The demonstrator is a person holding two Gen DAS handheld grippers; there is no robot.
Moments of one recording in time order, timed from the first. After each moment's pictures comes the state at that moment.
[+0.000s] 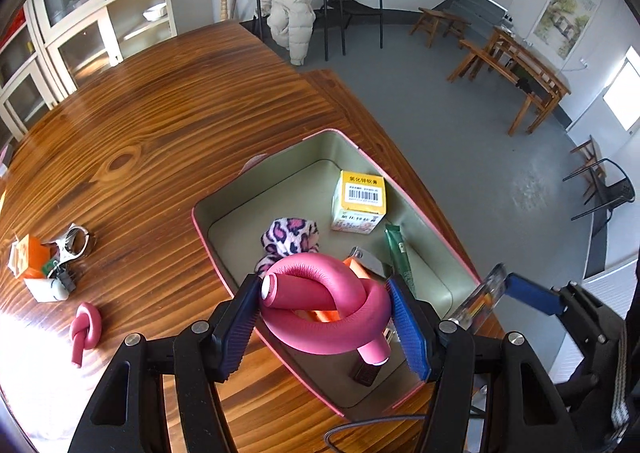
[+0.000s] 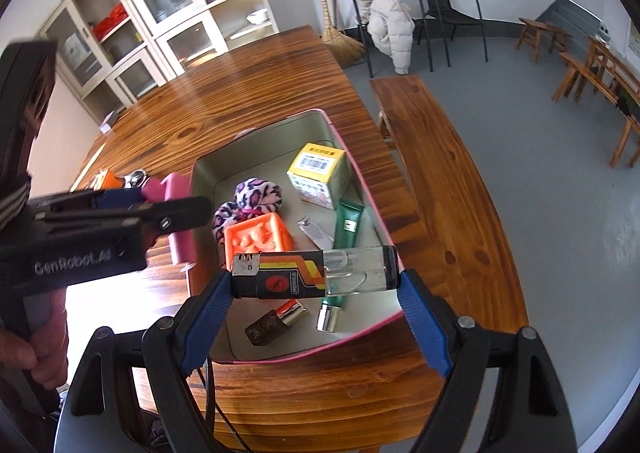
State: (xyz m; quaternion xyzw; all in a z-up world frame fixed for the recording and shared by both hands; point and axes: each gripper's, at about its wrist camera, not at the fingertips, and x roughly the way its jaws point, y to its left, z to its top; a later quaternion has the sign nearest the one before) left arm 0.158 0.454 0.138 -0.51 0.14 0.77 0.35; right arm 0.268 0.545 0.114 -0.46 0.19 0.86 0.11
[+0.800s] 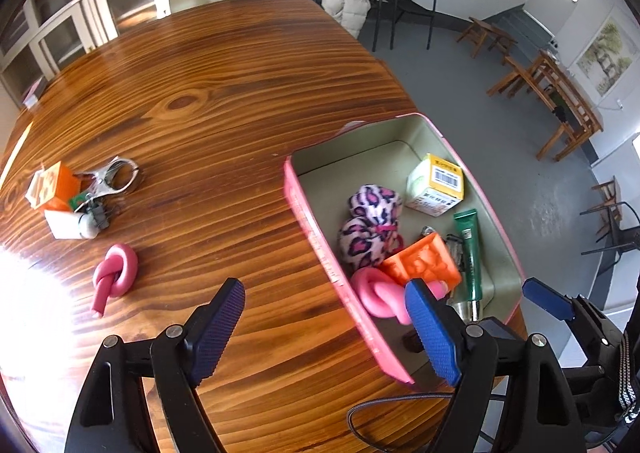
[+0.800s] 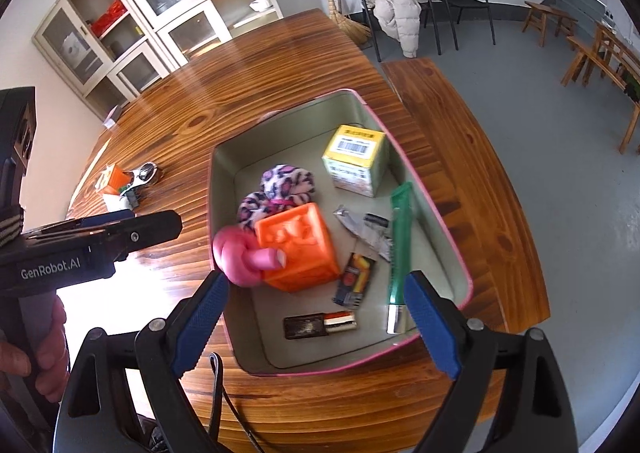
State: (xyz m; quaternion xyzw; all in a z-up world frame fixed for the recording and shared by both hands) left arm 0.129 0.371 0.123 -0.56 0.09 0.78 0.28; right arm 0.244 0.520 0.105 -0.47 0.21 0.85 0.10
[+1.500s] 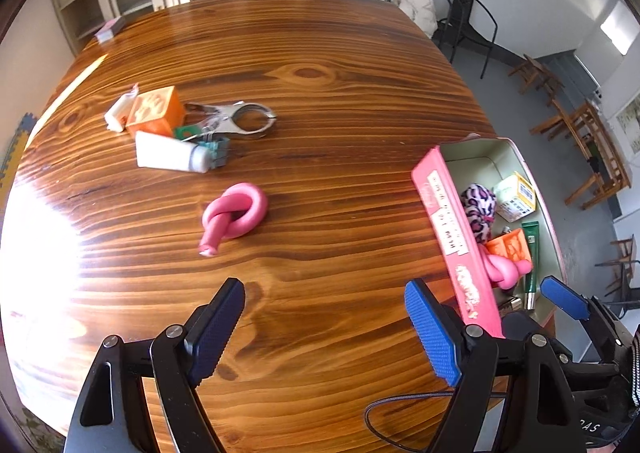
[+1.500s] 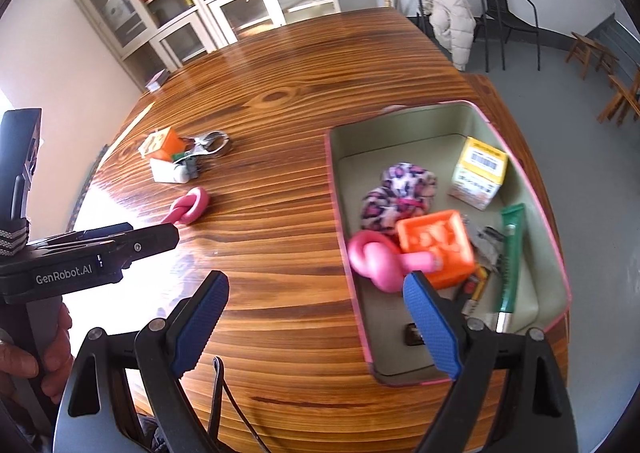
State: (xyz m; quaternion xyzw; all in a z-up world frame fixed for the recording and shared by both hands) left arm 0.111 0.243 0.121 -0.57 0.04 0.80 0.20; right arm 0.201 0.424 0.115 -0.48 0.16 0.86 0.04
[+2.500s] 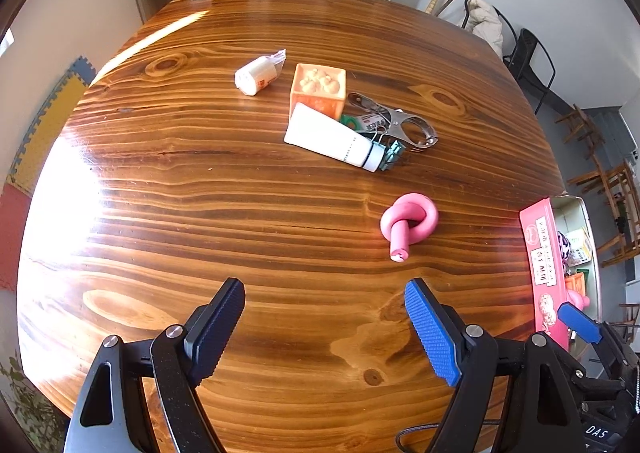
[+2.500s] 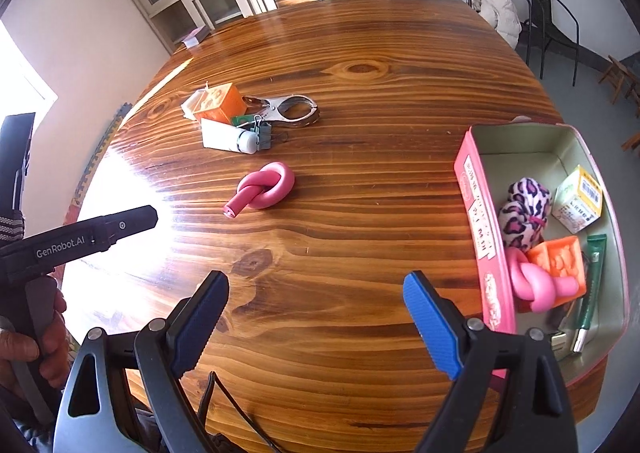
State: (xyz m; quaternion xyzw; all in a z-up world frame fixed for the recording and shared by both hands) left arm 0.066 0.108 0.104 -0.58 -0.02 0.81 0.11; right arm 0.145 0.325 0.100 -0.52 0.14 0.84 0.00
